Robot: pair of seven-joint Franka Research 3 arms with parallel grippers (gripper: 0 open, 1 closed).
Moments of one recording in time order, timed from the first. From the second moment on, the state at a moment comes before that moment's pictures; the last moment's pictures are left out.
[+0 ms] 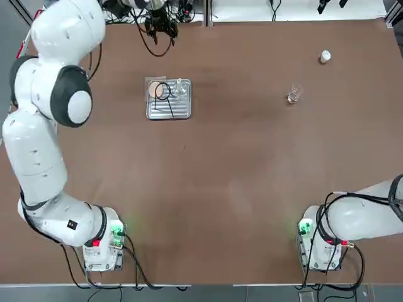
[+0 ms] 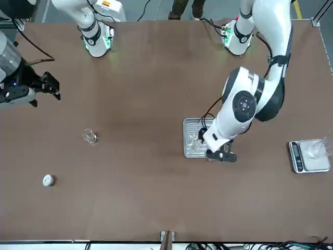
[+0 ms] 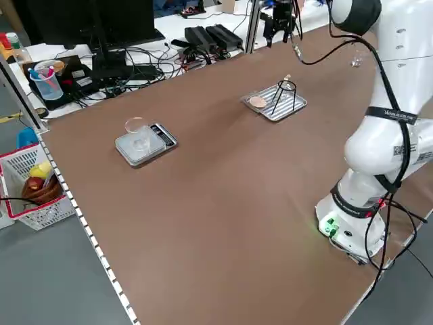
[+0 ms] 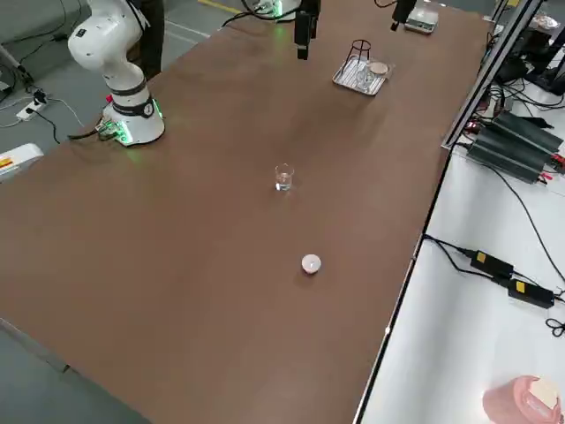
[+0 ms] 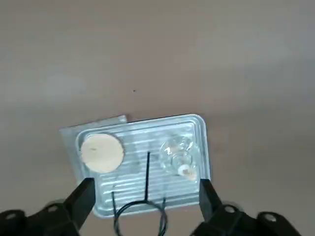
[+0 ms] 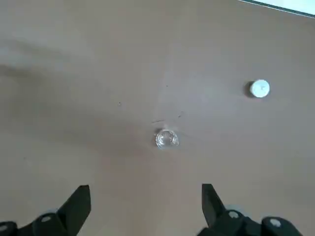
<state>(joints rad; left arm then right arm) -0.37 0.57 -0.12 -1.34 -0.01 1.90 -0.33 0.21 -0.02 -0.14 -1.63 0.06 1.66 -0.22</state>
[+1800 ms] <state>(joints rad) -0.47 0.69 -0.12 -1.52 0.02 2.18 -0.41 -0.30 0.26 -0.15 -1.81 0.73 1.70 -1.93</state>
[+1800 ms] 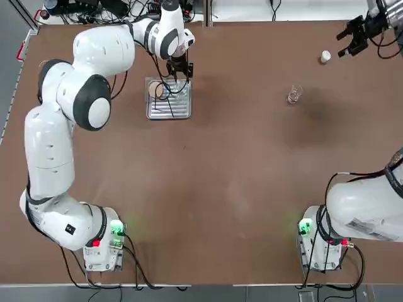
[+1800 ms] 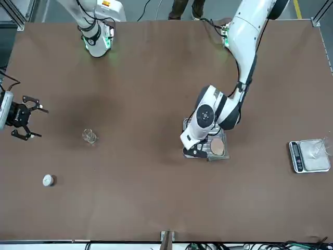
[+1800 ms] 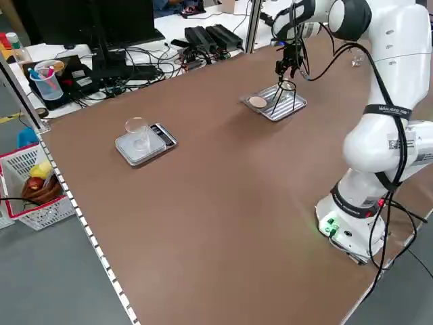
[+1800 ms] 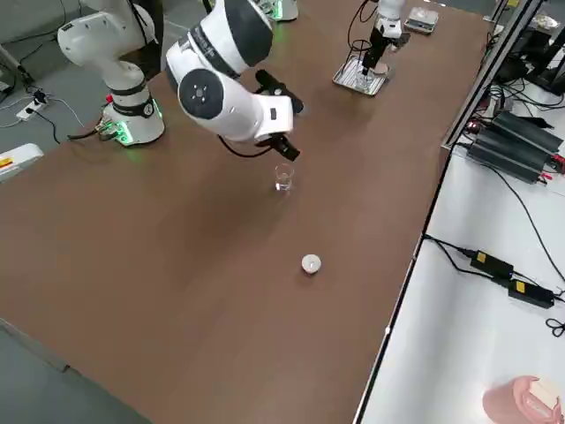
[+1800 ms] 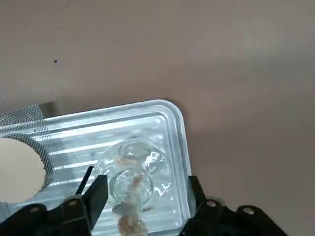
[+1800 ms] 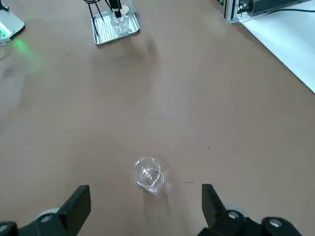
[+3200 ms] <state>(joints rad) -0.48 0.68 -0.11 -1.55 0.05 2.17 -0.42 -0.70 0.60 0.22 -1.90 0.85 1.80 -2.39</state>
